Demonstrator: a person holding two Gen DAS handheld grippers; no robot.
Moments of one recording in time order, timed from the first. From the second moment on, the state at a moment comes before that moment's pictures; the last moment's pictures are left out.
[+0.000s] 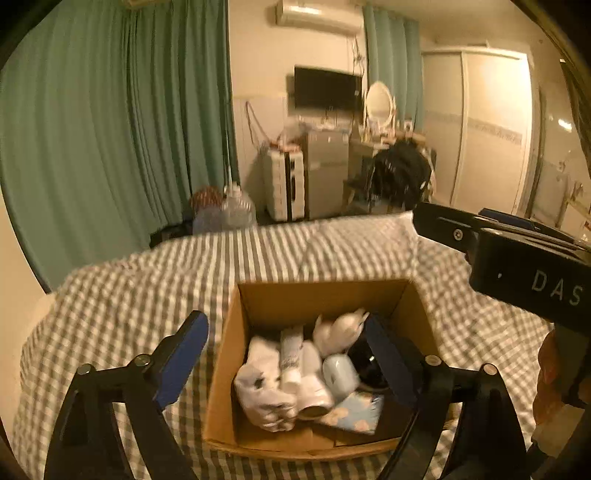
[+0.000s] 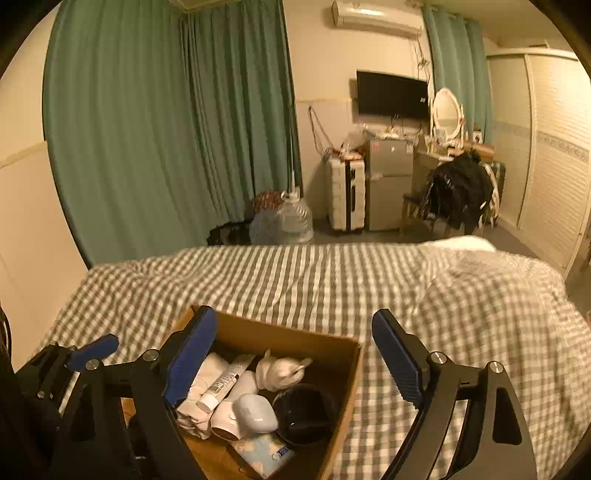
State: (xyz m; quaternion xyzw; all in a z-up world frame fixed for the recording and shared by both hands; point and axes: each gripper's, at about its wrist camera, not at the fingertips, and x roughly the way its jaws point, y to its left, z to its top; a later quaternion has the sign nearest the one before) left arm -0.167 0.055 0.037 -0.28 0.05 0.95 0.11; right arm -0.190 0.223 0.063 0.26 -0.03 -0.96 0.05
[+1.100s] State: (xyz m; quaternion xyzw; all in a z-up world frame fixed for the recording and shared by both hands) left arm -0.031 0.009 0.103 -0.12 0.03 0.99 0.01; right arm -0.021 0.224 0.138 0.12 -0.01 -0.99 0.01
